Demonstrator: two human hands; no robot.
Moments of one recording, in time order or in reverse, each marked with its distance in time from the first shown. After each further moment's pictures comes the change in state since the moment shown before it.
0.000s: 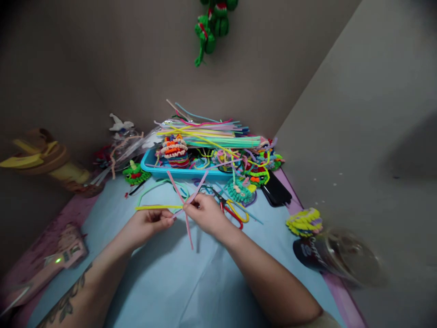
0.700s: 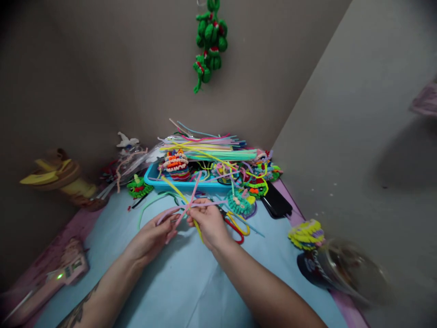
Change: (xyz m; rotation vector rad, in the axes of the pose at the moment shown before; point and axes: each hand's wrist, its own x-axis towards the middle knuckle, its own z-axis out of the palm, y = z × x) left_hand 0.007 -0.003 0.013 -0.575 0.062 -0.066; right_hand 0.004 -0.001 0.013 0.812 0.180 0.136
